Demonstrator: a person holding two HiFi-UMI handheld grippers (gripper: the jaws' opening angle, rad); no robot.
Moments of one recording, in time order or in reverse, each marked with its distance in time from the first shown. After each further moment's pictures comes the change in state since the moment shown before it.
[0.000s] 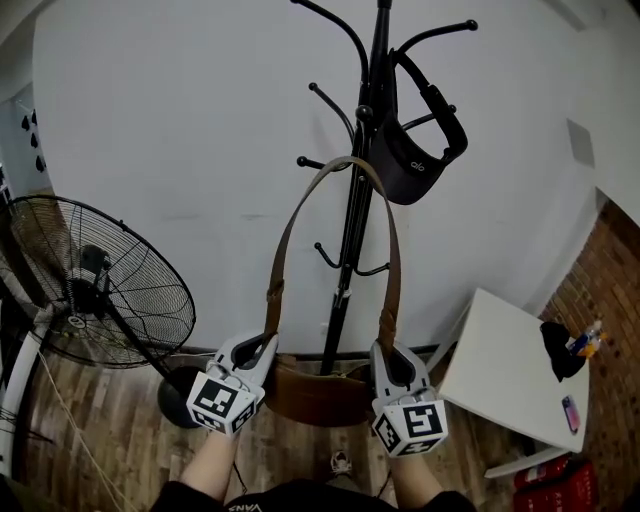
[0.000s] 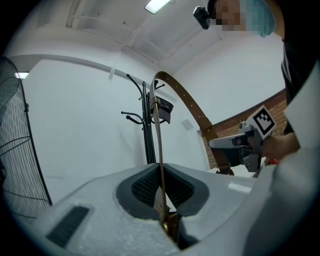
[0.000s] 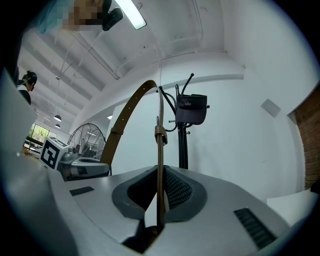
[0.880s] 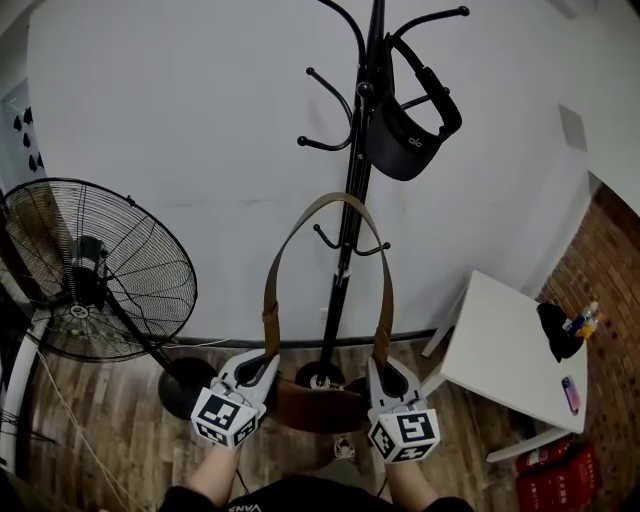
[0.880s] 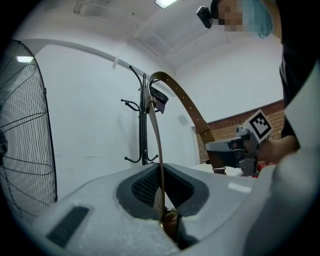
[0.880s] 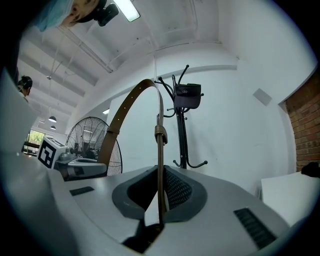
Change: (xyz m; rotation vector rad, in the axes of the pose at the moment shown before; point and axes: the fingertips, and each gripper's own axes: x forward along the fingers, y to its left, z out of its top) left arm -0.052 -0.040 -0.057 -0.086 0.079 -0.055; right arm -0.051 0.027 -0.062 0.069 0.108 -0.043
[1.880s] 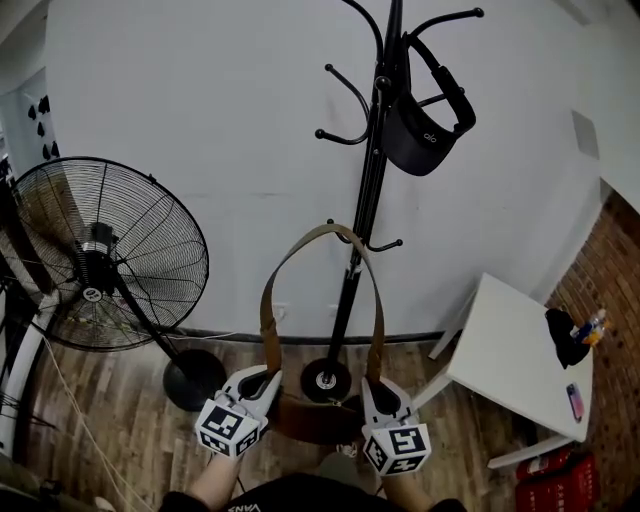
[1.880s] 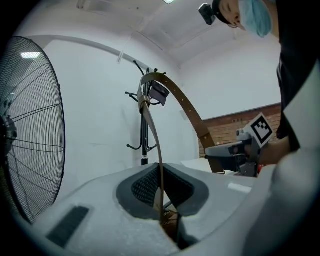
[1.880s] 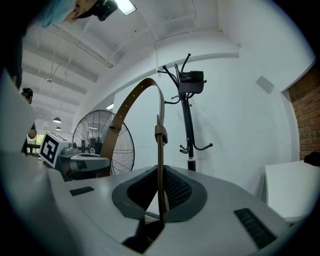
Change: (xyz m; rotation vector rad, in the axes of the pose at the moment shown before) left arm -0.037 -0.020 -0.042 -0.052 0.067 0.029; right arm -0.024 0.027 -0.057 0.030 0.105 0.060
